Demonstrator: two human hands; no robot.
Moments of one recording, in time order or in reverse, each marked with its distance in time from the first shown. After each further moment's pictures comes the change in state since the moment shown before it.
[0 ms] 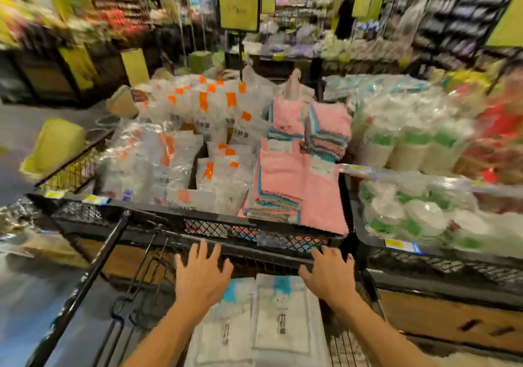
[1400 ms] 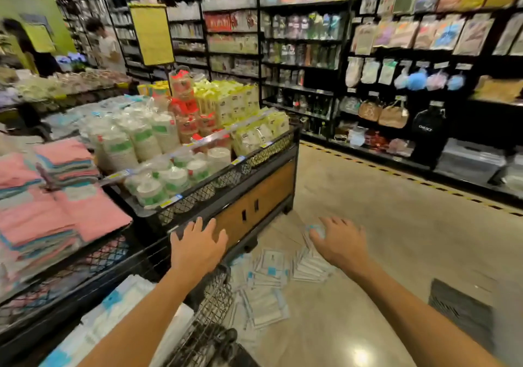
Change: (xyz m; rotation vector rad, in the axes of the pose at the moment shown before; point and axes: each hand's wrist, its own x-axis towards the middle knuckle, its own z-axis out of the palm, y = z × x) left_hand -0.301 0.250 -0.054 0.103 -0.083 1.000; right_hand -0.523 0.197 -0.065 0.227 0.271 1.010
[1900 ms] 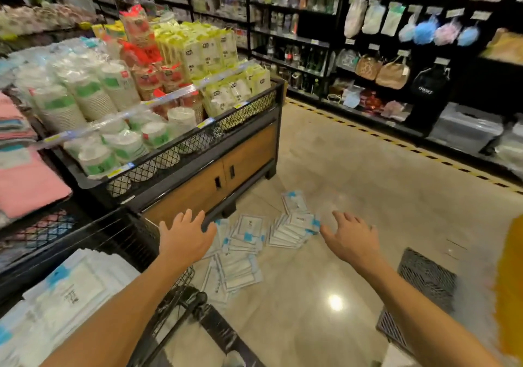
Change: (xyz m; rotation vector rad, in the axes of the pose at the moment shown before) left_hand 0.055 0.104 0.099 0.093 -0.131 0.026; right_hand 0.065 0.168 0.032 -0.061 -0.112 0.116
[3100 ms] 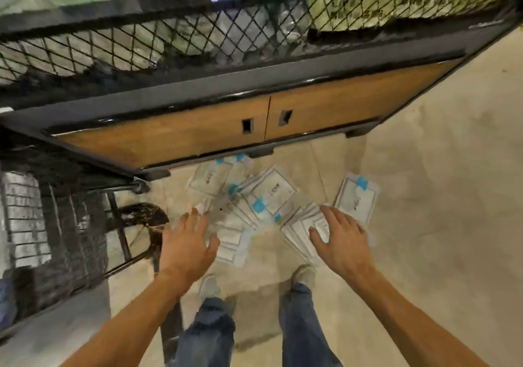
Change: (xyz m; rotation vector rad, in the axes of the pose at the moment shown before) left_hand 0.415 0.061 0.267 -0.214 -0.379 -0.543; right_hand 0.574 -0.118 0.273 -0.160 -0.433 -0.623
